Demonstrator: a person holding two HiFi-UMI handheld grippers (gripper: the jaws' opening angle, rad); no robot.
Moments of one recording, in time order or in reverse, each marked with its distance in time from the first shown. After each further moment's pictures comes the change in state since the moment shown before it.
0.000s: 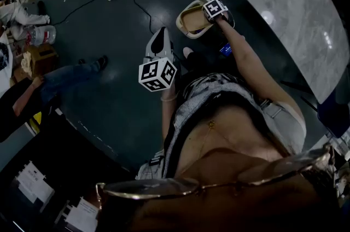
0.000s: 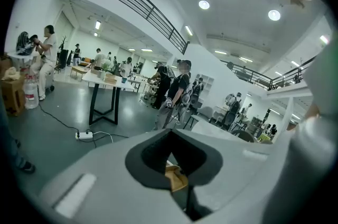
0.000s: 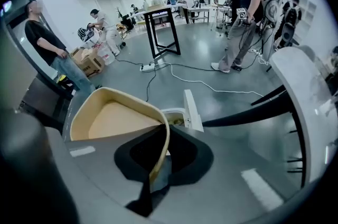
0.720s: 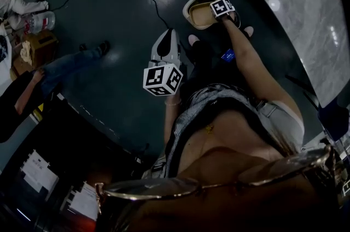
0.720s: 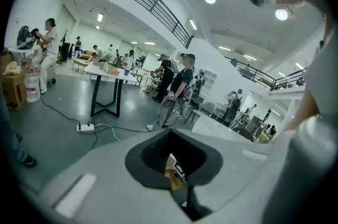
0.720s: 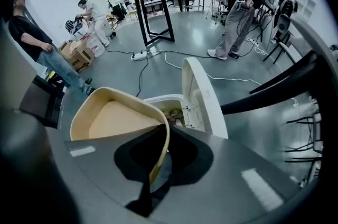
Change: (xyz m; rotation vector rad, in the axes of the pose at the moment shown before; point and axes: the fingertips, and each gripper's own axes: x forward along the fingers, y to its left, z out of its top) left arm 0.018 0.016 -0.022 -0.039 0.066 0.011; right arm 0.078 -0.015 -0.036 0.032 0.098 -0.074
